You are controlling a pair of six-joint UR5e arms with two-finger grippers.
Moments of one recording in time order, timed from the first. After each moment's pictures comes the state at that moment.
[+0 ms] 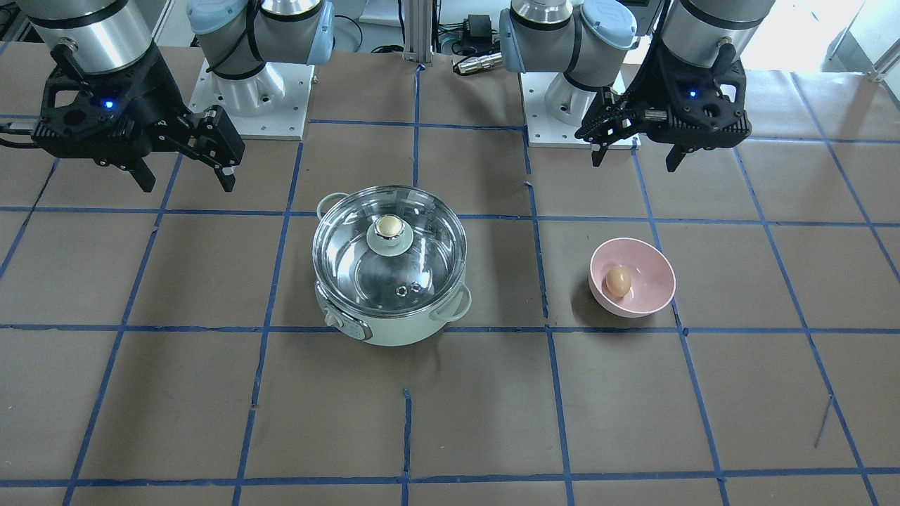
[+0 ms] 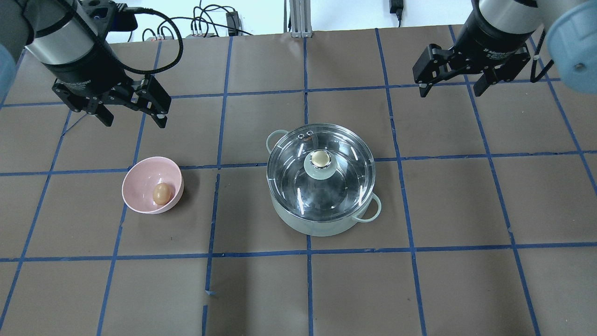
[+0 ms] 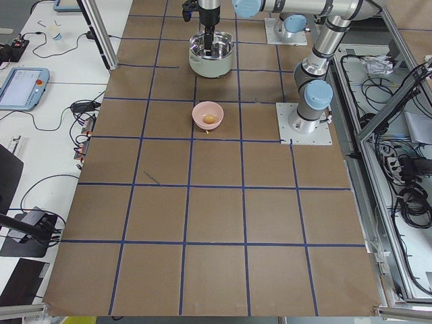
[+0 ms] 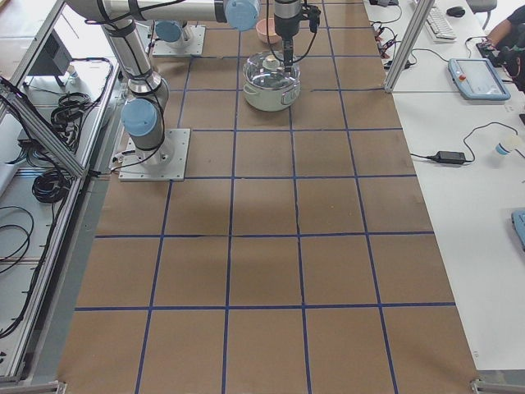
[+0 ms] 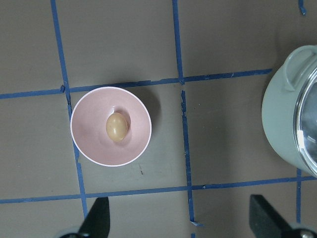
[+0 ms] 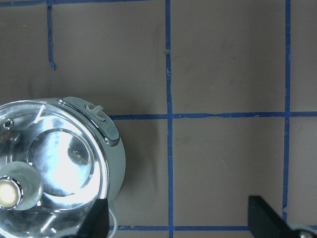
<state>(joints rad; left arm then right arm) -1.52 -1.52 -1.58 -1.63 1.59 0.13 1.53 -1.60 1.59 -1.66 -1.53 -0.03</state>
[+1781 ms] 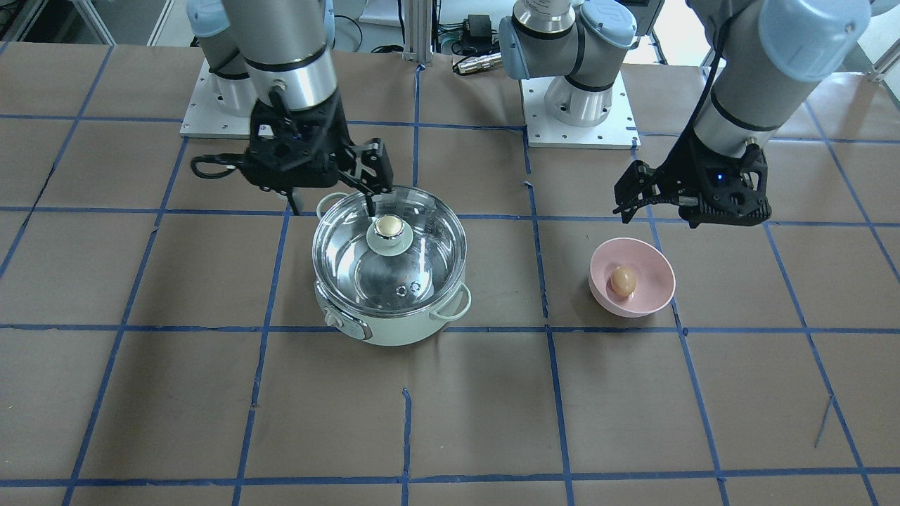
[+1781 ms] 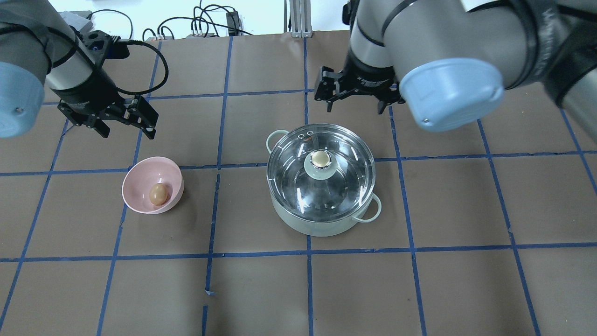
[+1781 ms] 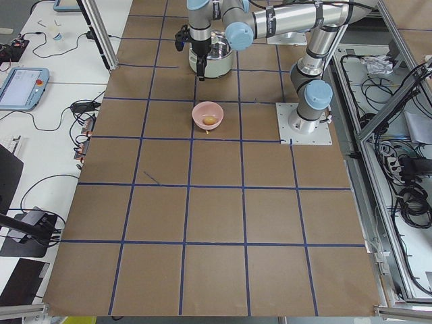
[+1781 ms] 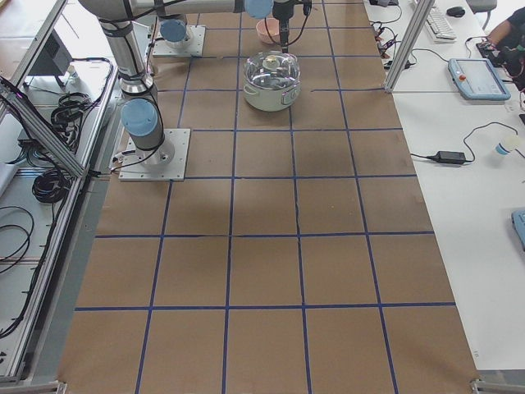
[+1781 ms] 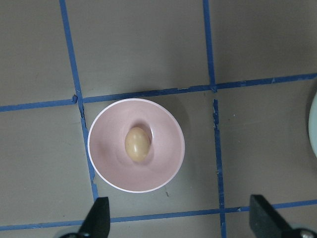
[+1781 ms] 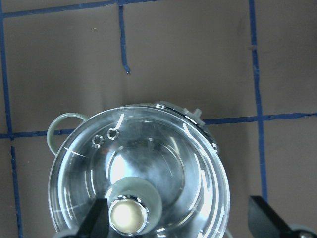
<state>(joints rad) -1.38 -1.60 -1.74 -1.41 1.59 0.25 1.86 -1.45 1.59 -1.86 -1.54 0.36</state>
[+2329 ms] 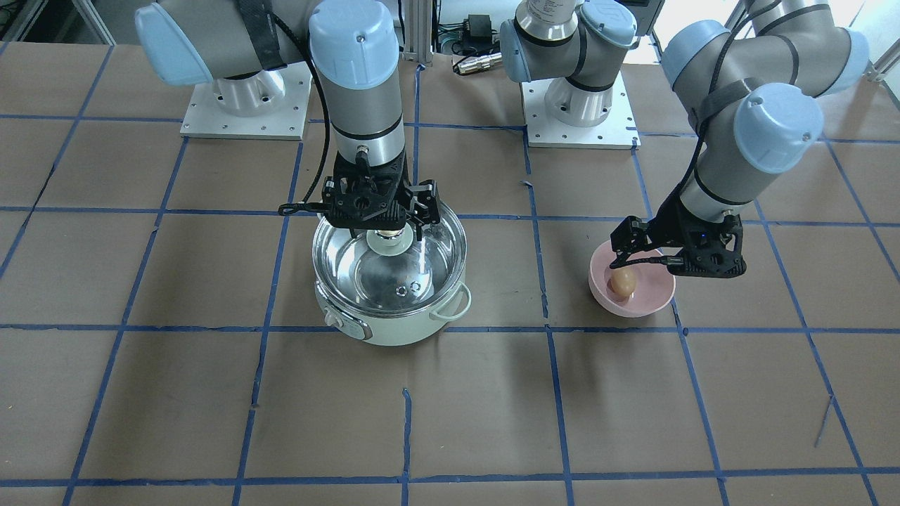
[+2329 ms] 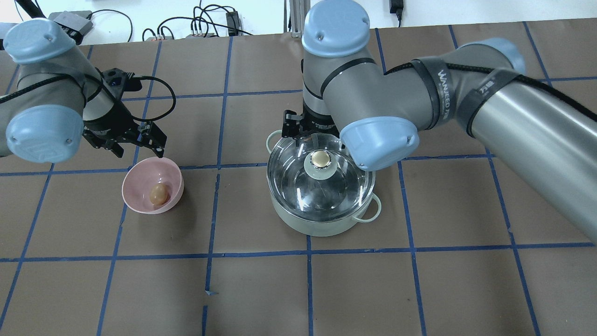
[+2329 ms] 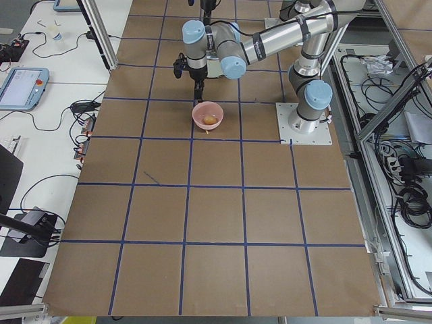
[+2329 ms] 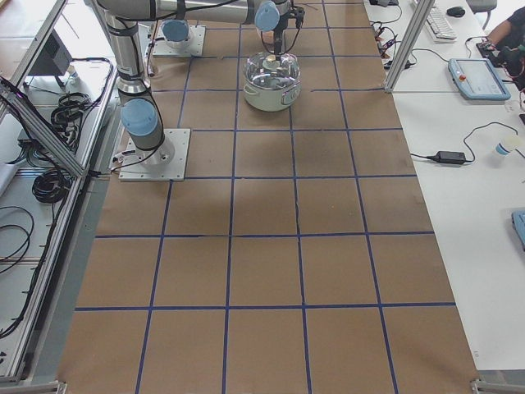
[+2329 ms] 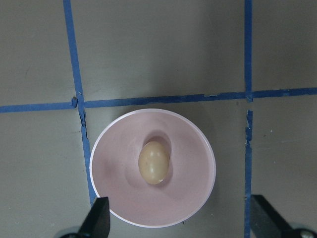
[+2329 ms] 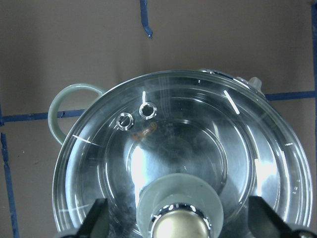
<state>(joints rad) -1.34 -1.69 -1.89 -1.19 1.59 0.28 1.94 -1.37 1.70 -1.99 -1.54 0.44</state>
